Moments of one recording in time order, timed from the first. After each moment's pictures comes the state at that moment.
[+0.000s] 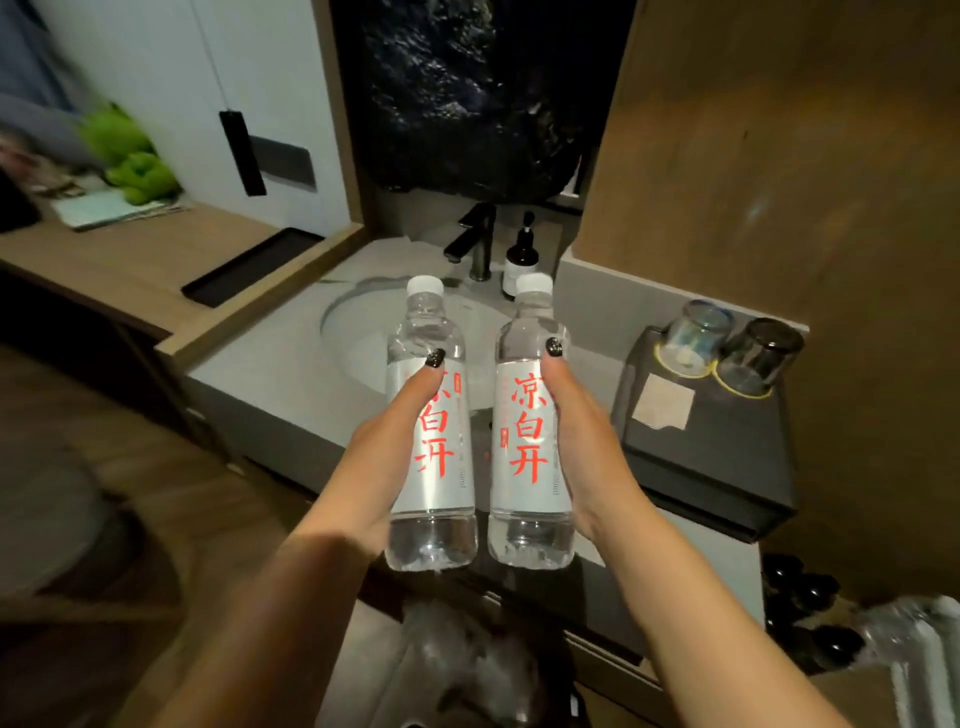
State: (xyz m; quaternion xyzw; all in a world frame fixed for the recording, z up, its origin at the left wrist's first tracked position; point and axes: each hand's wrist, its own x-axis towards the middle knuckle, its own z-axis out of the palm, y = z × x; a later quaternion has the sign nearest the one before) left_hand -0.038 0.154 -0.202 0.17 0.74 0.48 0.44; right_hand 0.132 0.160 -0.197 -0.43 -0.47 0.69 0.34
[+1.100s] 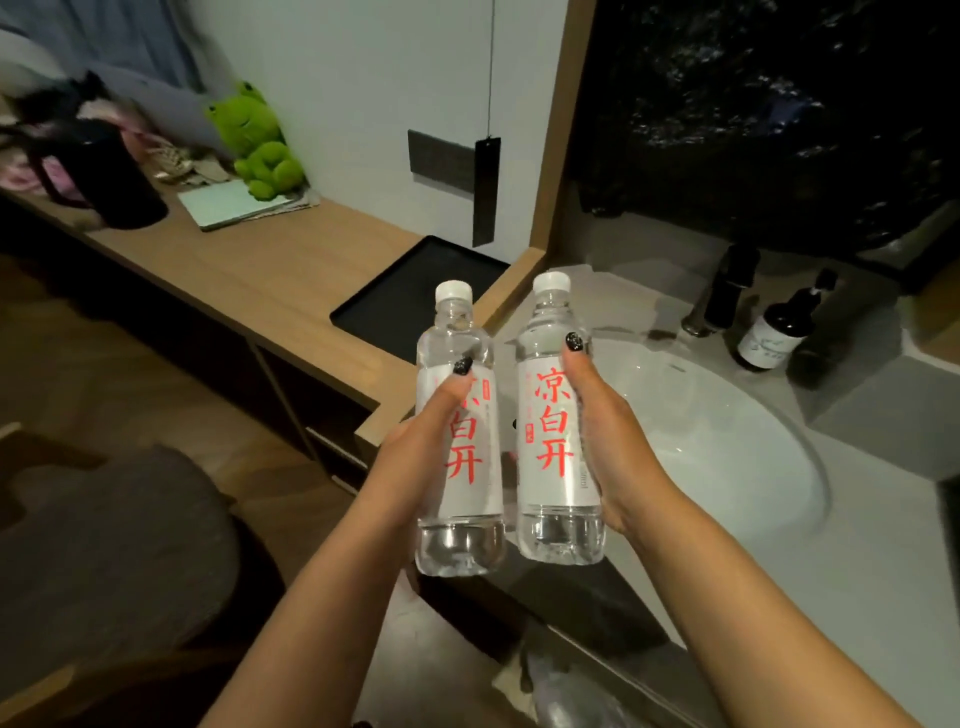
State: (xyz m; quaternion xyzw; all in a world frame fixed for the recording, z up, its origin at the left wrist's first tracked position) left_hand -0.361 0.132 -0.215 0.19 0.63 0.56 0.50; right_hand -0.229 0.222 -0.203 -0.44 -0.51 0.69 0.26
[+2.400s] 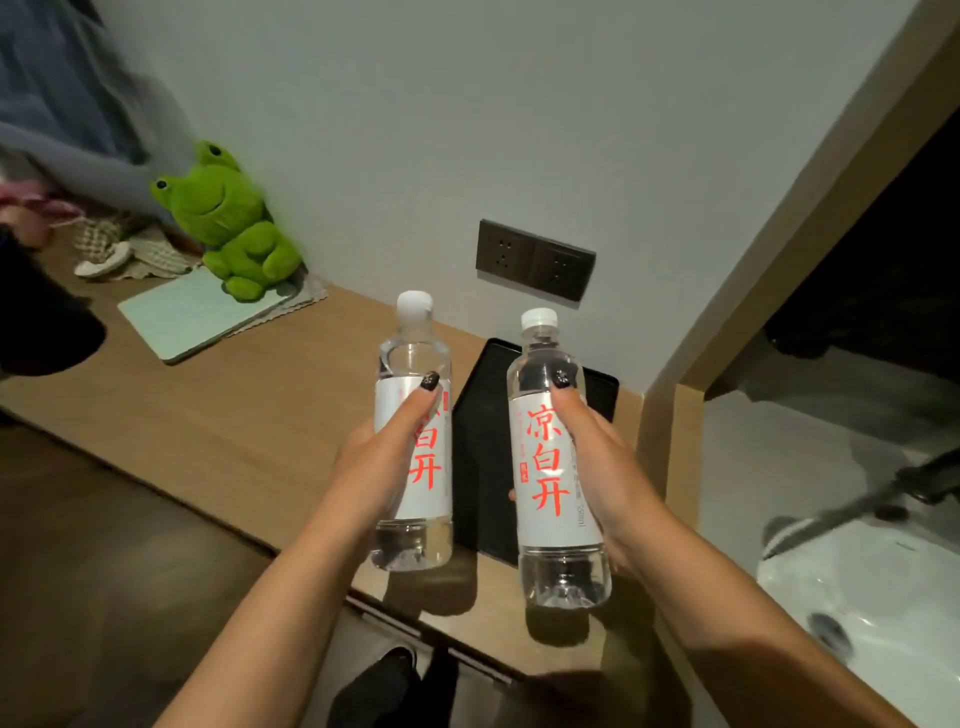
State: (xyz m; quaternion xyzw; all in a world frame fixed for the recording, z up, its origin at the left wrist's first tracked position) left_hand -0.766 0.361 -0.253 0.21 0.66 0.51 0.51; right_hand -0.582 0.421 -0.225 -0.52 -0.47 0.67 0.25
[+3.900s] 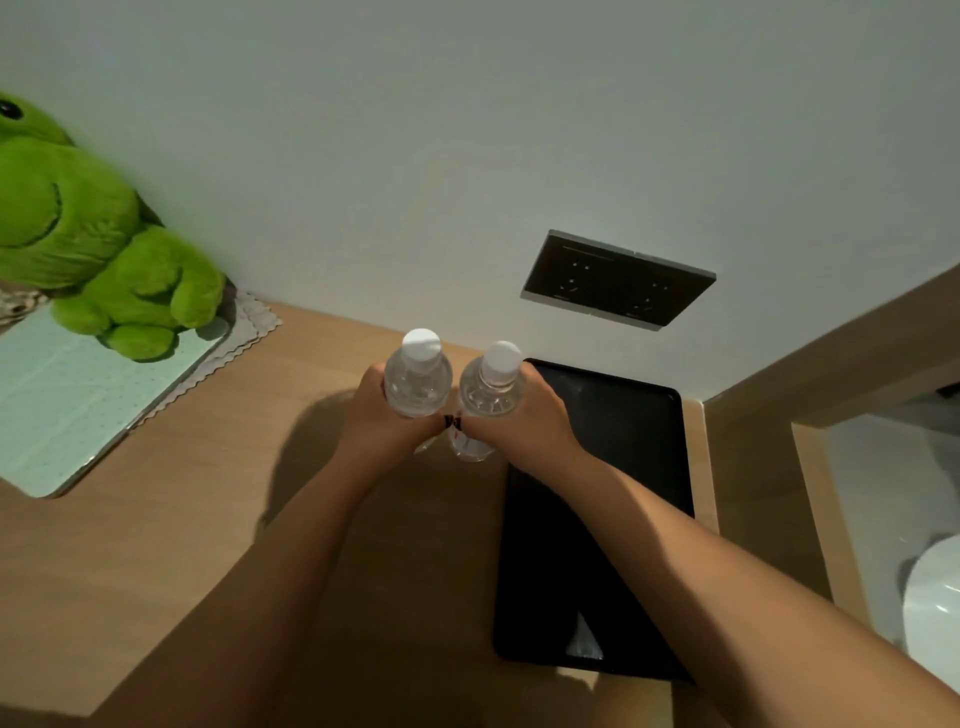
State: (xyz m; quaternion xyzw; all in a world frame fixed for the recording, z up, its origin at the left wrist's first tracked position) left_hand -0.951 0.565 -0.365 0.42 0.72 0.36 0.43; right_hand -0.785 0.590 -0.334 -0.64 -0.62 0.40 0.20
